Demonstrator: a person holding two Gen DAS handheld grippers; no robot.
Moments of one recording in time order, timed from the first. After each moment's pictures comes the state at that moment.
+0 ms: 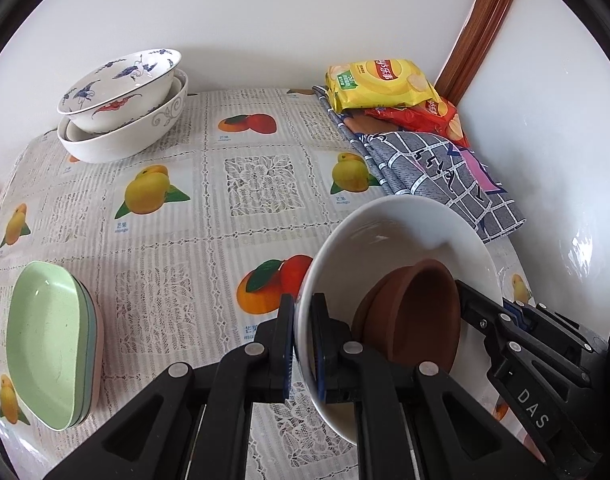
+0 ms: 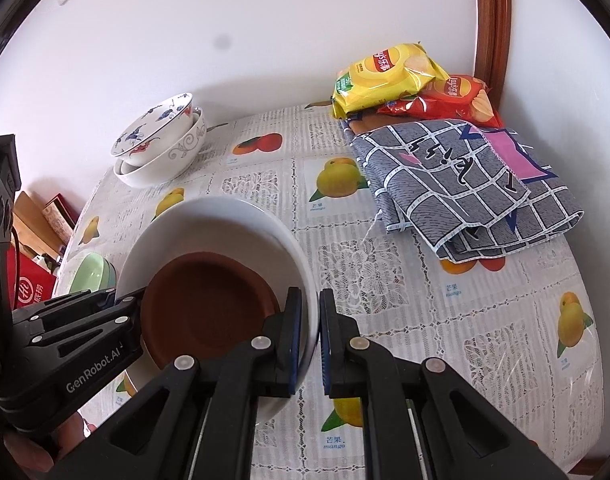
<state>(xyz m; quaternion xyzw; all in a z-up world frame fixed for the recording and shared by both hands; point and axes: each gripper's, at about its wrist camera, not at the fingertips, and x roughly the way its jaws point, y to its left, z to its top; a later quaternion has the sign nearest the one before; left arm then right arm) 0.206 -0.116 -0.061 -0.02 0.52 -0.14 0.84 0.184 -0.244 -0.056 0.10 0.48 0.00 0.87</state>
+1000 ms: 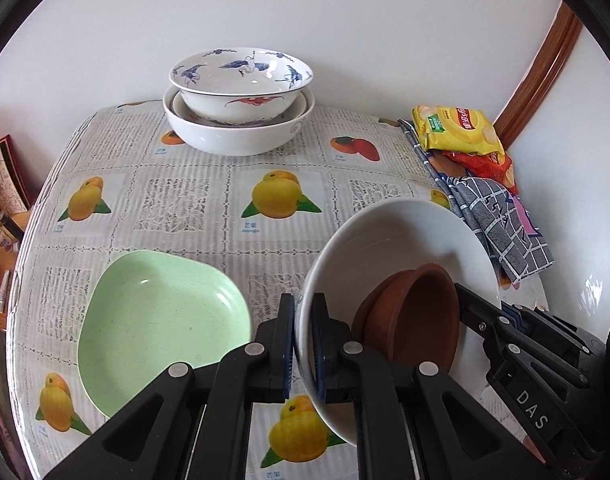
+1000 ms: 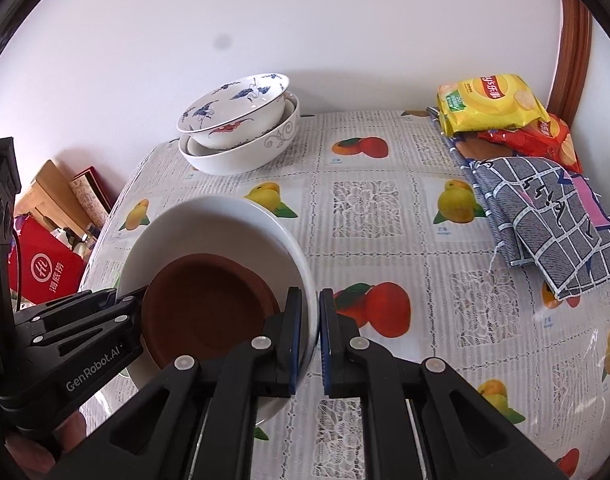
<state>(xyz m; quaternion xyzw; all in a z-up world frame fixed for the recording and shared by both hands) 0.217 0.009 -0.053 -0.06 0.51 -0.08 0.85 0.224 -0.122 -0.050 0.07 0.49 0.06 0.87</state>
